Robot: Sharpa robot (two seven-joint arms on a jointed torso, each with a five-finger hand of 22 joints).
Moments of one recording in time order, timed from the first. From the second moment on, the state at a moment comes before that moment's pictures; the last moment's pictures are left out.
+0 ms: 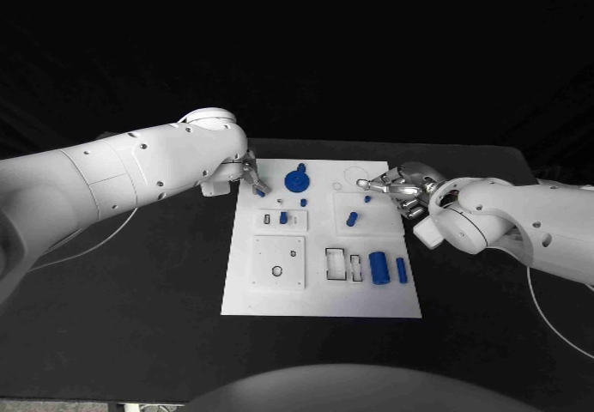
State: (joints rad) left arm 1.44 -0.40 -0.20 1.04 -1.04 0.24 -0.65; left_hand 1.37 0.09 0.04 0.29 0.19 1.02 0.03 0.30 0.97 1.46 -0.03 1.58 1.31 1.47 -0.07 1.57 1.31 0.01 1.47 0.06 1.57 1.31; right arm 1.28 -0.94 -0.20 1.57 -0.57 -0.40 -0.14; right_hand 1.14 0.07 -0.02 0.20 0.19 0.82 0.20 0.08 0.09 1.46 0.13 1.58 1.31 1.47 0.07 1.57 1.31 0.01 1.47 0.18 1.57 1.31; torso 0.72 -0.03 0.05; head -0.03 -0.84
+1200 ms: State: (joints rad) left arm 1.47 -0.50 -0.19 1.16 -1.02 0.22 -0.63; left_hand 1.41 0.05 0.12 0.30 0.24 1.02 0.03 0.29 0.97 1.46 -0.02 1.57 1.31 1.47 -0.07 1.57 1.31 0.01 1.47 0.06 1.57 1.31; right arm 1.28 -0.93 -0.21 1.56 -0.57 -0.40 -0.15; right_hand 1.14 0.07 -0.02 0.20 0.19 0.82 0.20 0.08 0.09 1.46 0.13 1.58 1.31 1.47 0.07 1.57 1.31 0.01 1.47 0.18 1.57 1.31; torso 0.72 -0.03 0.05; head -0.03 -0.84
